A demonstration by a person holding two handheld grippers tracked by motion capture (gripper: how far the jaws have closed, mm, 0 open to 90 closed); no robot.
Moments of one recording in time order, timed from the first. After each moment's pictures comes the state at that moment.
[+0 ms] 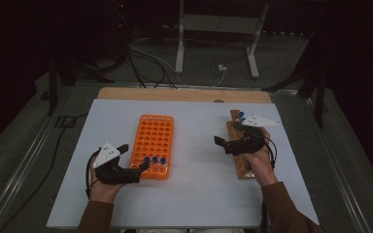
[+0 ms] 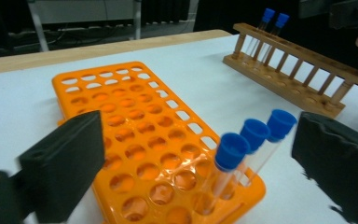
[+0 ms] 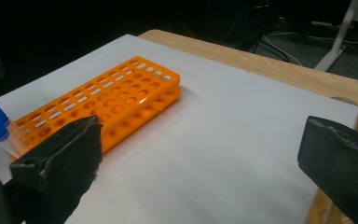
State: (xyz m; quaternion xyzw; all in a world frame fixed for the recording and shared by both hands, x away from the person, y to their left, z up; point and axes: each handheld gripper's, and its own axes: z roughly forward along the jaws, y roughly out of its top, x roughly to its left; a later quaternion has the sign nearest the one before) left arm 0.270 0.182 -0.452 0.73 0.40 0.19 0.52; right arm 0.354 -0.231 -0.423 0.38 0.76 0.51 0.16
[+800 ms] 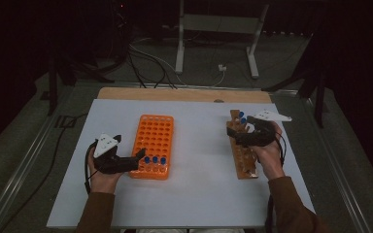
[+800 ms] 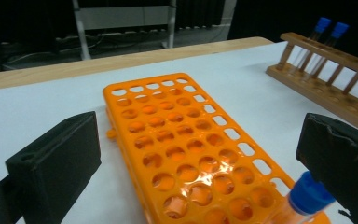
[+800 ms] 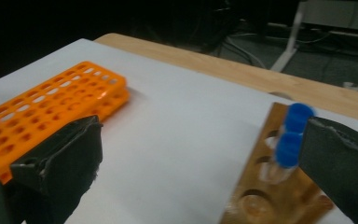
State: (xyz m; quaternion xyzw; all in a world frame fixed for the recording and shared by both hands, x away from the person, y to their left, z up) left arm 0.291 0.190 -0.452 0.71 0.44 0.24 0.50; right arm 0.374 -0.265 -0.424 0.42 0.74 0.49 0.21
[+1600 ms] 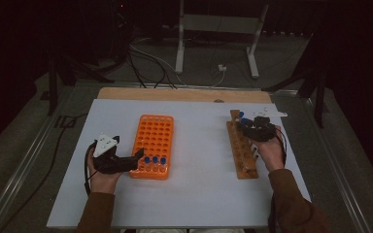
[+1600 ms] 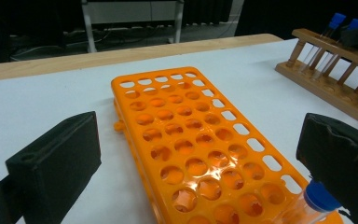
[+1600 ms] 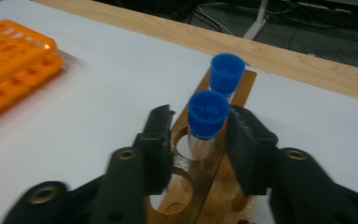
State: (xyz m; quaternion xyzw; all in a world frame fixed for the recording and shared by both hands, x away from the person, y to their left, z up) left arm 0.293 0.190 -0.456 0.71 0.45 0.24 0.49; right arm 0.408 -0.283 -0.455 0.45 0.76 0.41 0.23
